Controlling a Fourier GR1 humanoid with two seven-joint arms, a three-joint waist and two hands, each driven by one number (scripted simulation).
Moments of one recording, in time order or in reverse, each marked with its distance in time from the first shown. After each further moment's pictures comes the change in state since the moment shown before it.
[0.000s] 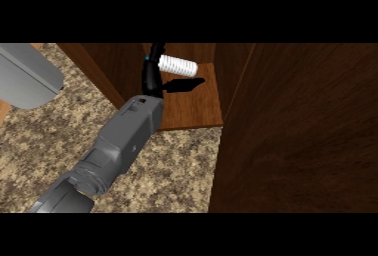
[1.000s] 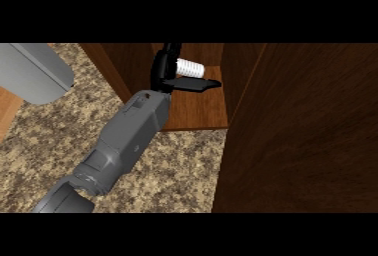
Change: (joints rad) left arm 0.025 -0.005 -0.010 -0.183 0.055 -0.355 -0.003; right arm 0.006 0.011 -0.040 0.000 -0.003 0.015 0.011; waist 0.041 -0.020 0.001
